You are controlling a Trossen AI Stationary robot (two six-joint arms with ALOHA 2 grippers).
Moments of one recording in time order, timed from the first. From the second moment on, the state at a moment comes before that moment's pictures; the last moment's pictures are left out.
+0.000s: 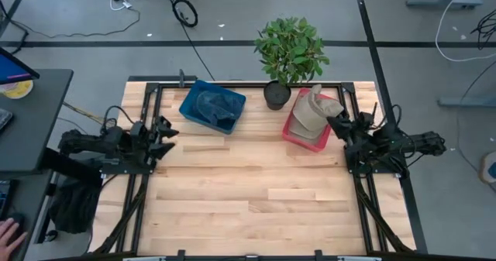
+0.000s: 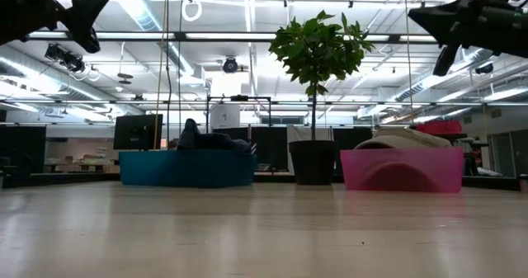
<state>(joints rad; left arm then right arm) -0.16 0.00 0.01 0.52 -0.15 -0.19 0.11 0.00 0.02 0.50 0.39 0.34</state>
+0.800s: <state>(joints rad) -0.16 0.03 0.01 0.04 -0.14 -0.25 0.11 0.02 0.02 0.06 0.38 -0.21</state>
